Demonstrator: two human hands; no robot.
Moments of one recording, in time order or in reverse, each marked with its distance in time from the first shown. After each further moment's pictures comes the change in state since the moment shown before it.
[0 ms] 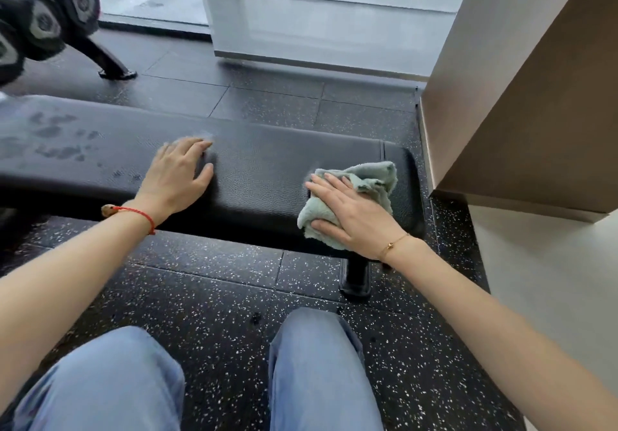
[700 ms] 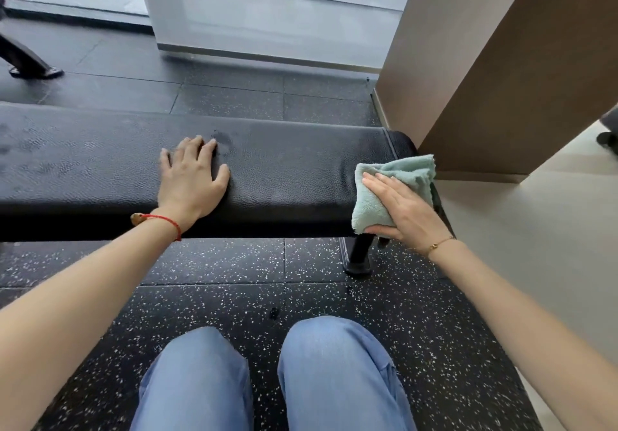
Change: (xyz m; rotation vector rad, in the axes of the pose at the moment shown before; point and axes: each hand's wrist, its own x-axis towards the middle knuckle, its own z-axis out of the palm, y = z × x) left_hand 0.004 -0.046 0.016 -0.072 -0.020 0.010; right_hand -0.038 -0.030 0.005 -0.151 0.141 0.236
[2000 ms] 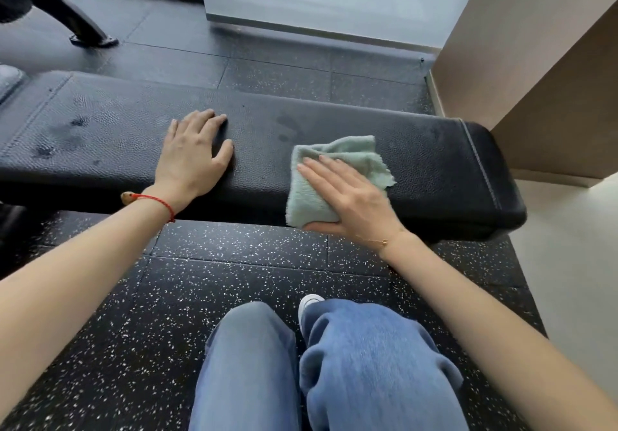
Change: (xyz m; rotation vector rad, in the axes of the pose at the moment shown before) left_hand 0.007 -0.101 -0.029 -0.027 0.054 0.033; right_hand 0.114 -0.150 0.058 -0.124 0.109 -0.248
